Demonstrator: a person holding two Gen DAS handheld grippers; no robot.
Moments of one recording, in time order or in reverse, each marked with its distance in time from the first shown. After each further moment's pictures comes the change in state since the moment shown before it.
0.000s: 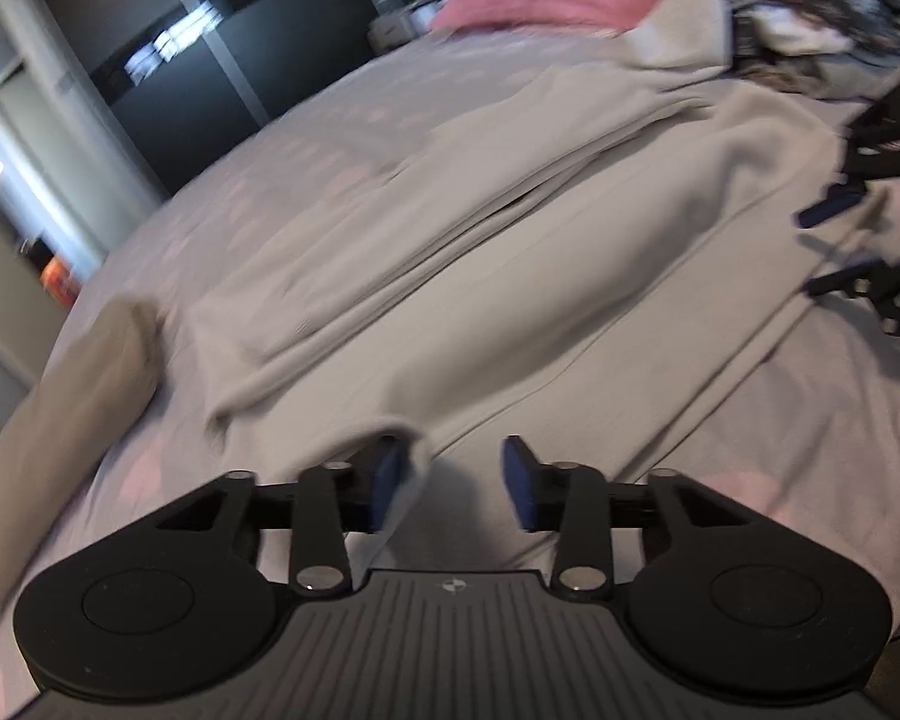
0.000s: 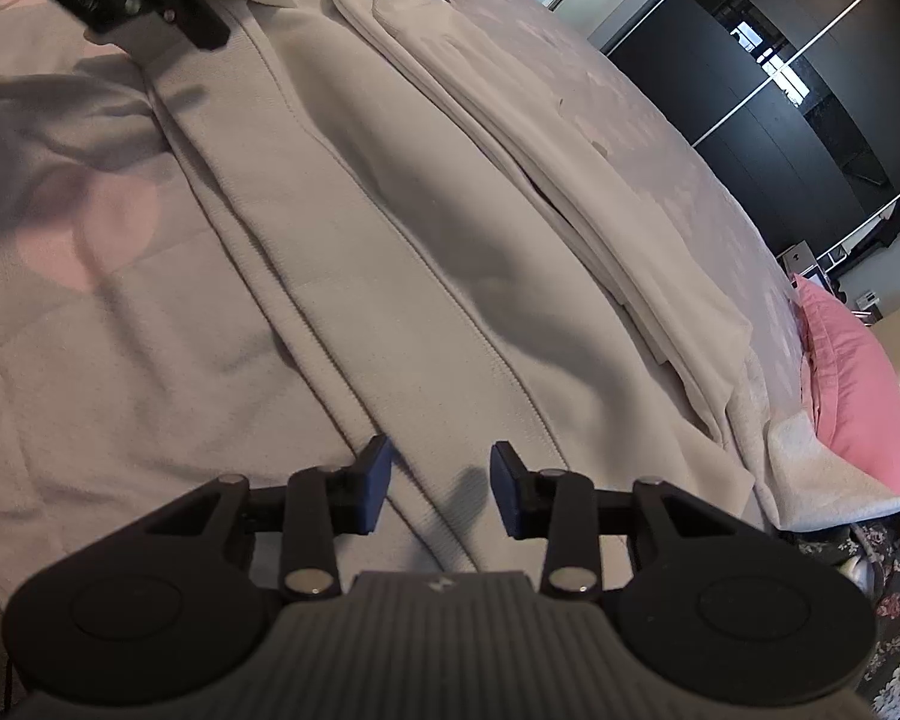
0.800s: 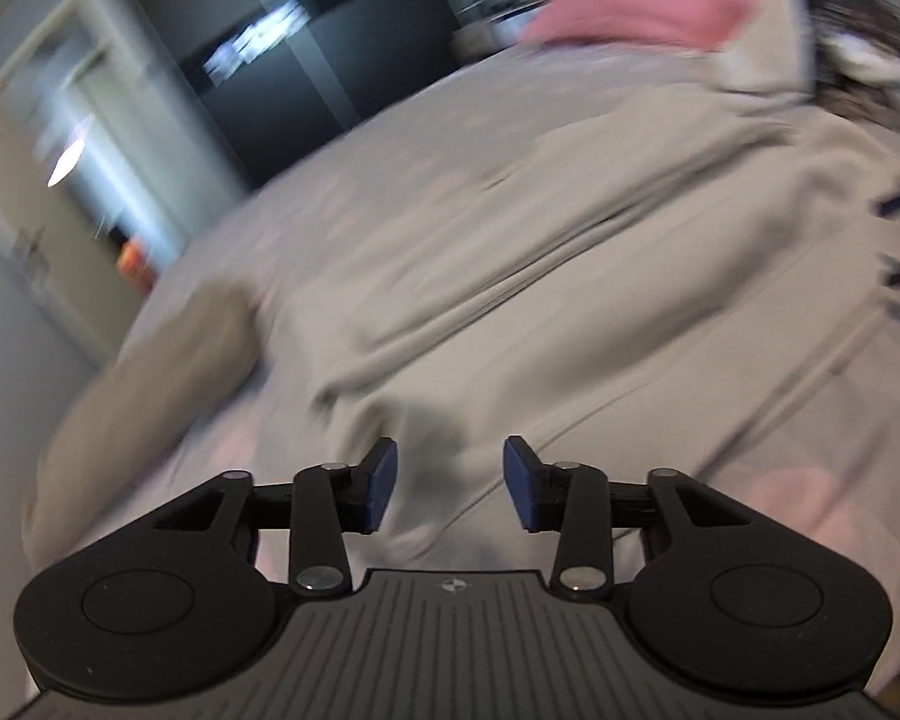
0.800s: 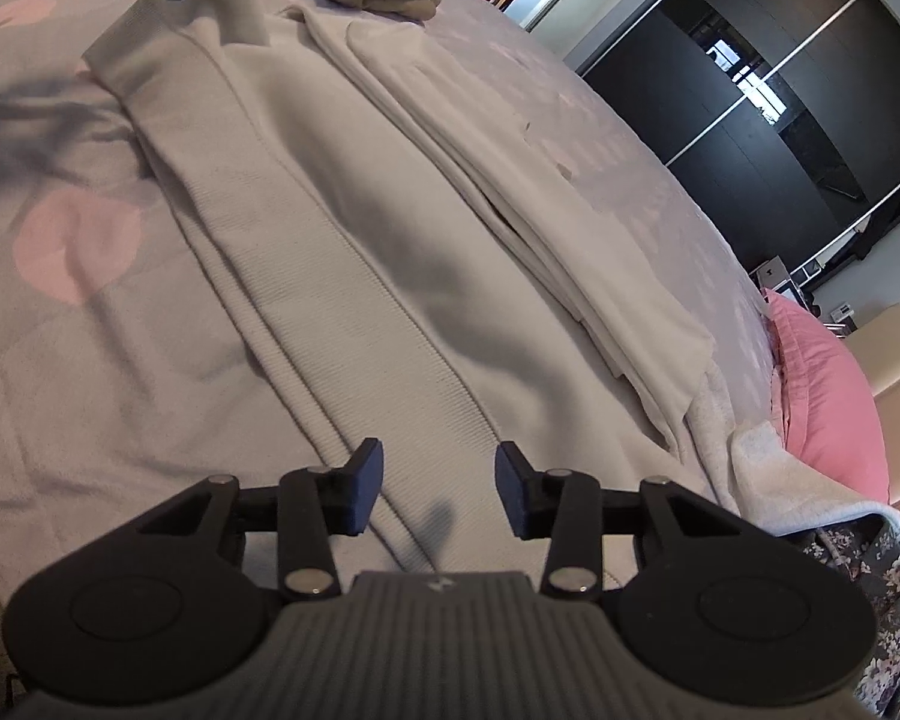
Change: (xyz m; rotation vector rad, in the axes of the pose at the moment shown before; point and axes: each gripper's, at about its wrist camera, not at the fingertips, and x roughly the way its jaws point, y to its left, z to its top) left arm -0.027 0.019 -0.013 0.001 -0.072 0.100; right arm -0.020 -0.003 -0.008 -0.015 -0.038 -0.047
